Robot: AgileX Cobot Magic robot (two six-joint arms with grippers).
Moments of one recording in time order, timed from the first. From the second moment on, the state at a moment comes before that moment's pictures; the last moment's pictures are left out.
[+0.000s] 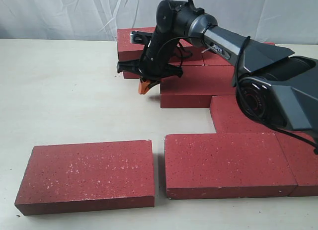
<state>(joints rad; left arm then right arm) 0.03 0.00 0.00 0.02 0.23 0.06 0.52 2.62 -2.40 0.31 1.21 0.15</state>
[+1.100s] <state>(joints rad) 0.03 0.00 0.00 0.02 0.23 0.06 0.51 2.20 -2.00 0.23 1.22 0.12</state>
